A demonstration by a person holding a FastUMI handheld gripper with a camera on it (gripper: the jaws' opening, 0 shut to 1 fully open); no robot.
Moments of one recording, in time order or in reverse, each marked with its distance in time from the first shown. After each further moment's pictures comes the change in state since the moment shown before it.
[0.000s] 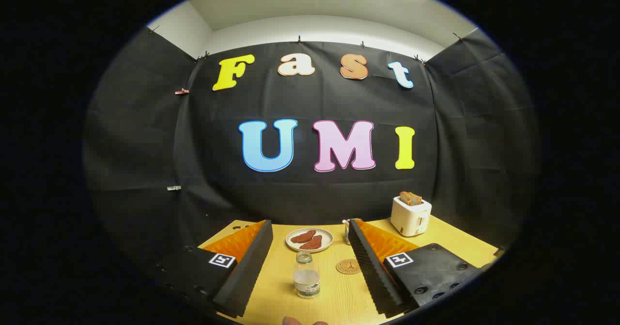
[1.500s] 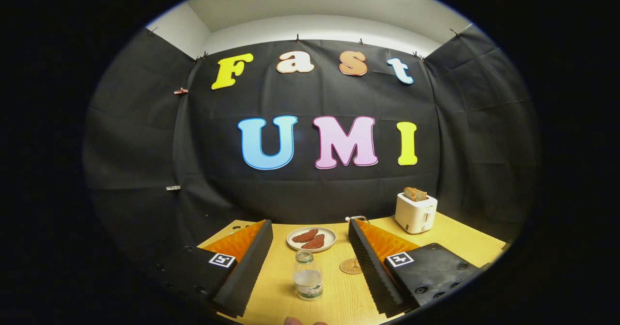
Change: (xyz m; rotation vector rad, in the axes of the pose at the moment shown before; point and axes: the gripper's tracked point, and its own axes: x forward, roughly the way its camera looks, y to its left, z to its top) arm 0.017 -0.001 -0.032 0.015 -0.026 0.006
